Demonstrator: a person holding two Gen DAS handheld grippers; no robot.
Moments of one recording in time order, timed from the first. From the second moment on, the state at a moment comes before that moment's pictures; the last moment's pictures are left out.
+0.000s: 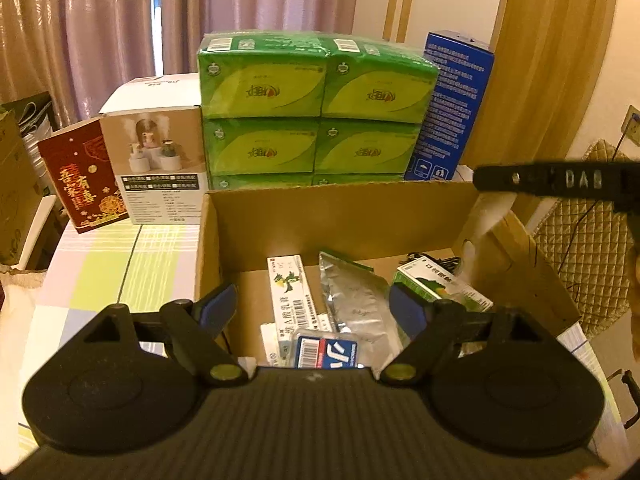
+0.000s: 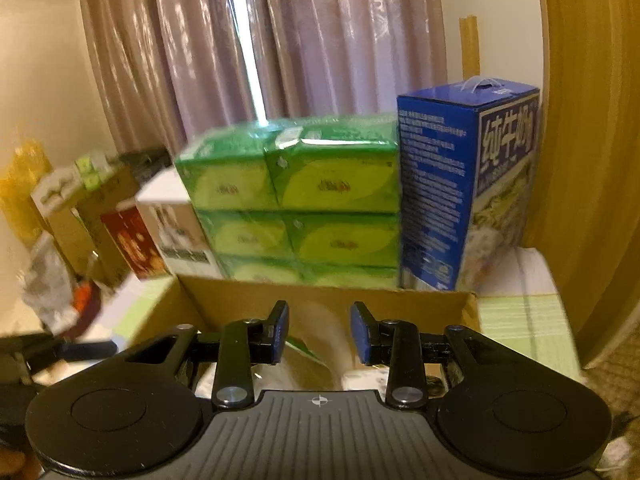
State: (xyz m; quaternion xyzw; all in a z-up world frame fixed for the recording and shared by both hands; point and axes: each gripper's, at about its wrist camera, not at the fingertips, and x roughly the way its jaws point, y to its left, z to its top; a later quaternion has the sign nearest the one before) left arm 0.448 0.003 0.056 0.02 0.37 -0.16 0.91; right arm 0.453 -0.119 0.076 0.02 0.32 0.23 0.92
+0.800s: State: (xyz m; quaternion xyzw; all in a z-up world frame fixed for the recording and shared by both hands) left arm 0.330 0.026 0.096 0.01 0.34 -0.12 0.93; right arm 0.330 -0.188 0.098 -0.01 0.35 0.19 0.92
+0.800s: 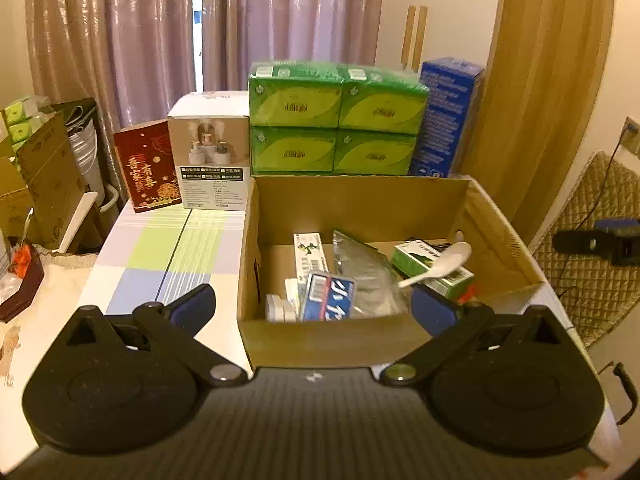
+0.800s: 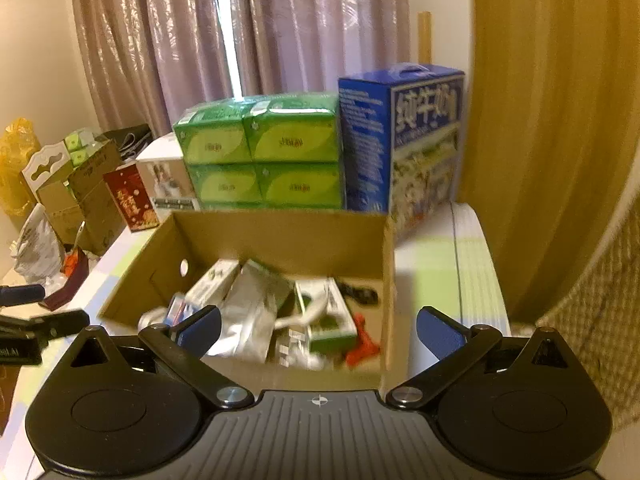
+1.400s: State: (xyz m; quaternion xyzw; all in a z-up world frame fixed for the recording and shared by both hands) left arm 0.160 0.030 0.140 -0.01 0.32 -0.10 0.94; right arm 0.145 -0.225 0.125 -0.04 0.31 0.17 0.93
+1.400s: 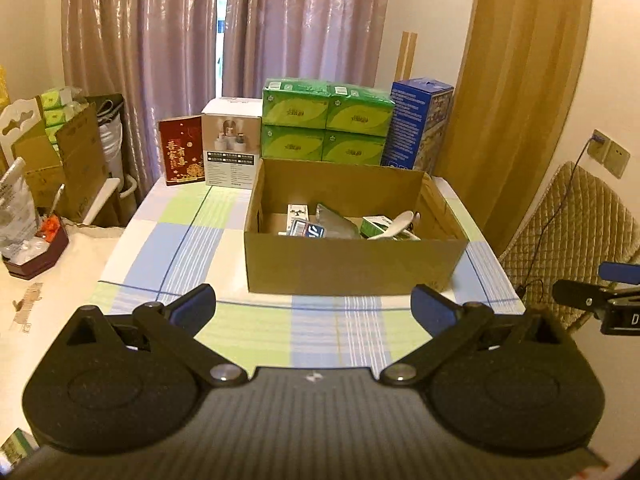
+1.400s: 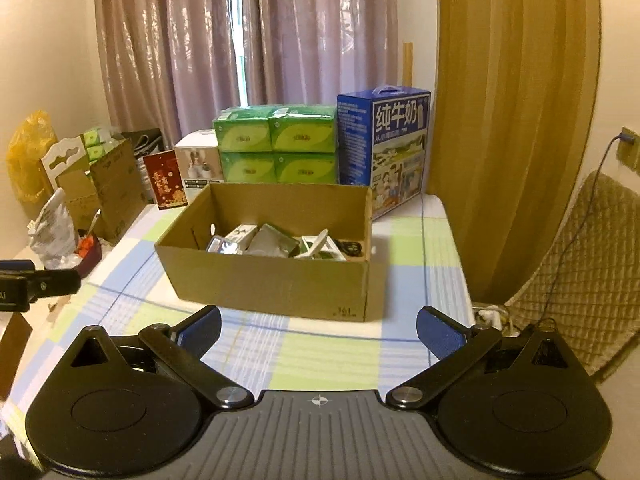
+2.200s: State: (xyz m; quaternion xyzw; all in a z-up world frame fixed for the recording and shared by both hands) left arm 0.072 0.016 0.136 0.00 0.33 -0.09 0.94; right arm 0.051 -0.234 0.115 -0.04 0.32 0.17 0.93
